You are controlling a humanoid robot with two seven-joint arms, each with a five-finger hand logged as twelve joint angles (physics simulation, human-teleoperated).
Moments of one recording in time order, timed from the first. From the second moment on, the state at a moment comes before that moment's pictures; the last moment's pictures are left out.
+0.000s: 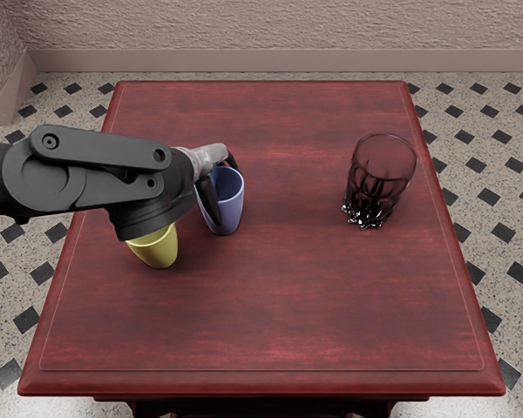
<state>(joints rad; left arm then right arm) -1.62 0.28 0.40 -1.47 0.45 0.40 0.61 0.01 0.00 0.32 0.22 -0.04 -0.02 -0.21</state>
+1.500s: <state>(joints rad) -1.88 0.59 0.37 -1.47 0.22 0.03 0.61 0.02 0.00 0.32 0.22 -0.04 -0.02 -0.21</state>
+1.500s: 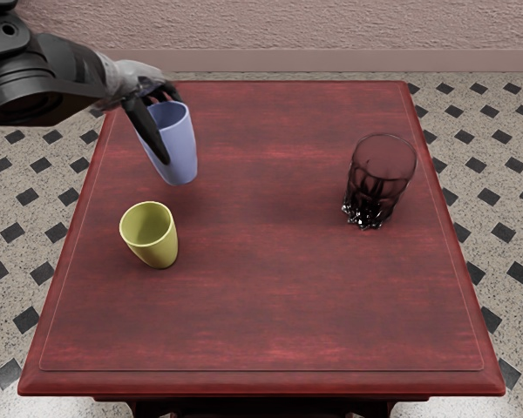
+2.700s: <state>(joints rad) -1.98 0.84 0.51 -1.62 0.14 -0.13 0.61 0.02 0.00 0.32 0.23 -0.04 -0.02 -0.21</state>
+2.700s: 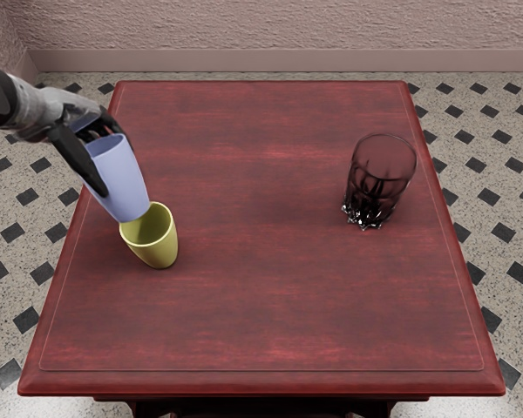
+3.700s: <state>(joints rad) -2.05 0.72 0.58 -1.65 0.12 -0.03 0.61 0.02 0.00 0.32 0.22 -0.04 -0.02 -0.21</state>
